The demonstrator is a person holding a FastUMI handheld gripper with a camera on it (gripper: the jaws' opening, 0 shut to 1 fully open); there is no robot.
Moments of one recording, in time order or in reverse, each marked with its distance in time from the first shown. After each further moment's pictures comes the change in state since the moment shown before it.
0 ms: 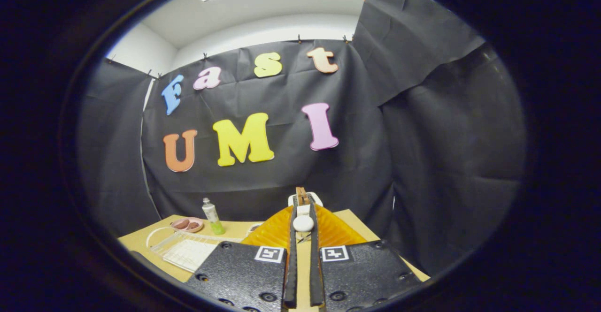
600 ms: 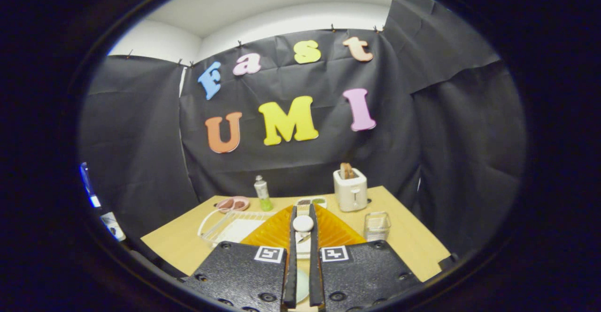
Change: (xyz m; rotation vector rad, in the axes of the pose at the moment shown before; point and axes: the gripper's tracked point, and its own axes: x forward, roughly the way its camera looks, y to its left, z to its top) arm -0.117 0.132 -0.056 -0.023 0.199 0.200
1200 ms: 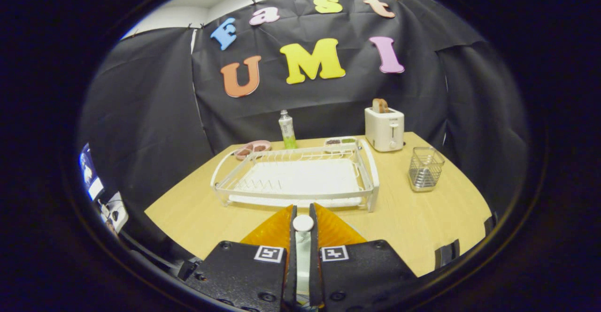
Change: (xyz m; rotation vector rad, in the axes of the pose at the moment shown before) arm 0.047 0.069 -0.138 -0.018 0.292 0.079
